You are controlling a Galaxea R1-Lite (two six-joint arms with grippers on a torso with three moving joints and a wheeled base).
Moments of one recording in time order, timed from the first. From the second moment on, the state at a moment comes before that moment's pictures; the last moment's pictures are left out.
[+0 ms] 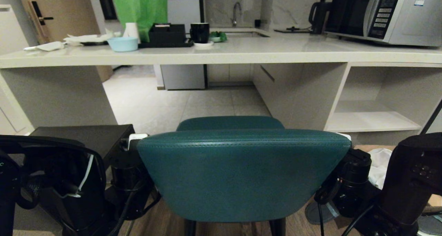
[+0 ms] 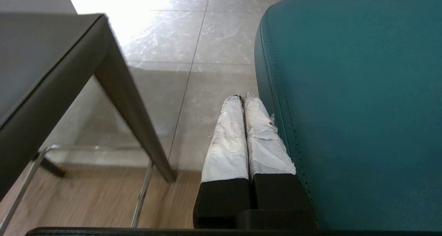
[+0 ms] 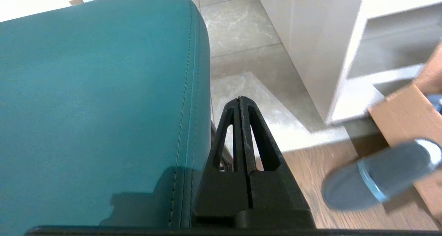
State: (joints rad) left arm -0.53 2.13 -0.41 -1.52 0.47 -0.10; right arm 0.47 2.12 -0.42 -1.52 -0.41 0.24
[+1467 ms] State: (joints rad) left arm -0.49 2.09 -0.45 -1.51 0.53 -0.07; right arm 0.34 2.04 -0.38 -1.52 -0.40 0.21
